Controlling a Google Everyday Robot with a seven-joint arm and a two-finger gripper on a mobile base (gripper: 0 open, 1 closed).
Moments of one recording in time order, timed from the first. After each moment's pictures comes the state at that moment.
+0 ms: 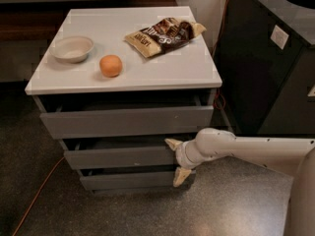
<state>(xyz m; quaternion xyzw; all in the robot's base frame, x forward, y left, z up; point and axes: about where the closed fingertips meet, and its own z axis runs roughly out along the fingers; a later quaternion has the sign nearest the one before) 0.577 -0.077 0.485 -0.75 0.60 0.05 0.28</state>
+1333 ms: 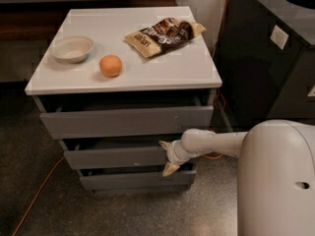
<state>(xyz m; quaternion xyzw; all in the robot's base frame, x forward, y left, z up) 0.634 -0.053 0.413 -0.74 0.62 0.05 0.27</state>
